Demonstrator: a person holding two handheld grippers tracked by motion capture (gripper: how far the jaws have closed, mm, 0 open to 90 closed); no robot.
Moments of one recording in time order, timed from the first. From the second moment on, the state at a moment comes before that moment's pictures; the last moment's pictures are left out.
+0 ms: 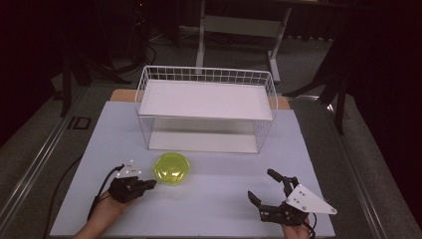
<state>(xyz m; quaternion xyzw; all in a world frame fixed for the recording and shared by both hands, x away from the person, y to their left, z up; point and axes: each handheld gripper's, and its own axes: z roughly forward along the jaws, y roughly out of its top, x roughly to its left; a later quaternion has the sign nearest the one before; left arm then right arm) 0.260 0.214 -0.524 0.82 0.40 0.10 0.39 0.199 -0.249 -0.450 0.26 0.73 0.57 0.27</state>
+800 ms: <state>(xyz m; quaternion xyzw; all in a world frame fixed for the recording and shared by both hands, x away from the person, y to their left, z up) 0.289 0.186 -0.529 0.82 0.40 0.08 0.39 0.199 -0.244 -0.452 0.25 0.74 0.57 0.26</state>
